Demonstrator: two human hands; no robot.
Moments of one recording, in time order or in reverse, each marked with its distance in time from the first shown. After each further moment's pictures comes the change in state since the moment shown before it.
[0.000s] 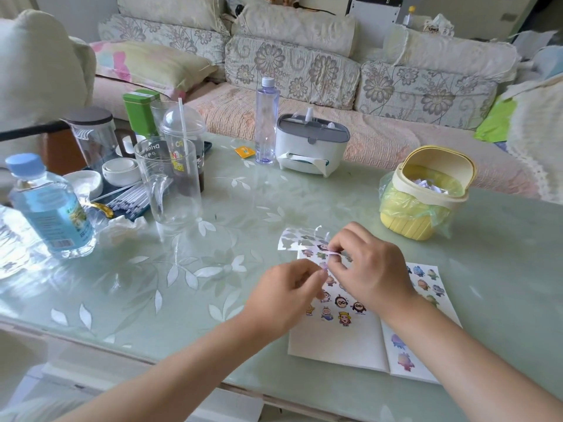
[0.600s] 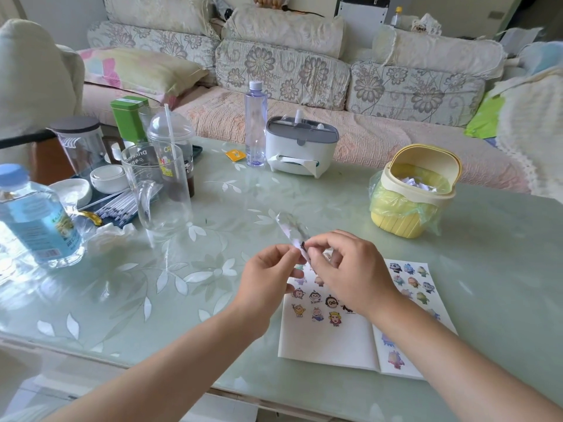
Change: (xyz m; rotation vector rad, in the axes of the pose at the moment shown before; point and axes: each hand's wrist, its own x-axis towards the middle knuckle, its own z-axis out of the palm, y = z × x) left_hand 0.013 0.010 0.001 -0.619 0.178 -0.283; right_hand 0.001 -0.013 -0.008 0.373 -0.136 0.294
